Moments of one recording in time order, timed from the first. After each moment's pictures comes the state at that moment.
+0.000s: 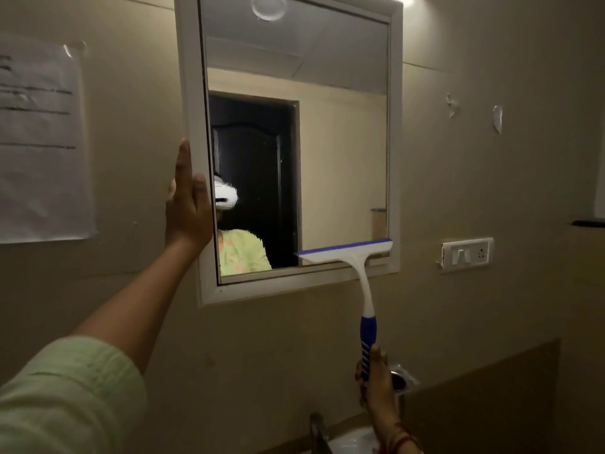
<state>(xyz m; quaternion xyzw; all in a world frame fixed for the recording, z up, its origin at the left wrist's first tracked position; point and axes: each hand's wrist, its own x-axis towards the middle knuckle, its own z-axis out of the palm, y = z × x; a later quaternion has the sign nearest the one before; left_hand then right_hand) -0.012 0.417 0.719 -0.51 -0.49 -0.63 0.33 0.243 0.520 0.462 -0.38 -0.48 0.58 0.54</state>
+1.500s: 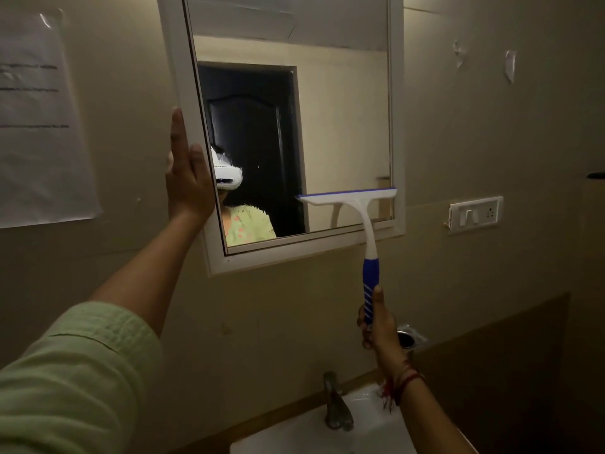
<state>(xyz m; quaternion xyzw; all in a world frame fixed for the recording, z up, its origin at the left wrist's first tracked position) -0.014 0.422 0.719 -0.51 -0.48 -0.62 0.35 0.237 0.519 0.486 -0.36 -0.51 0.57 0.54</state>
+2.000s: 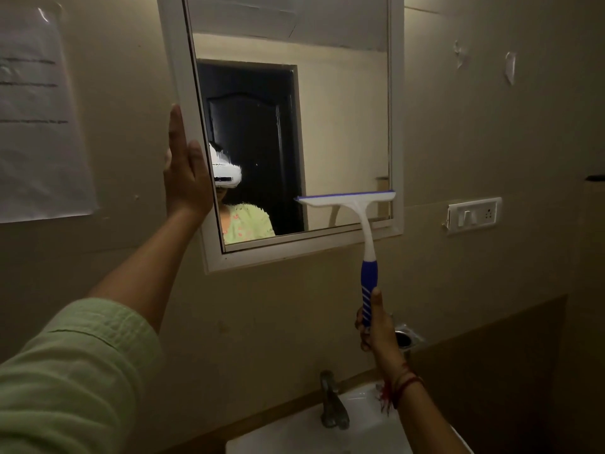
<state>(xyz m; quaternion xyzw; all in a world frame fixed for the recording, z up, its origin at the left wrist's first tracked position) -0.015 0.423 0.720 -0.51 -0.48 -0.62 0.35 0.239 0.514 0.484 -0.36 -0.51 0.57 0.53</state>
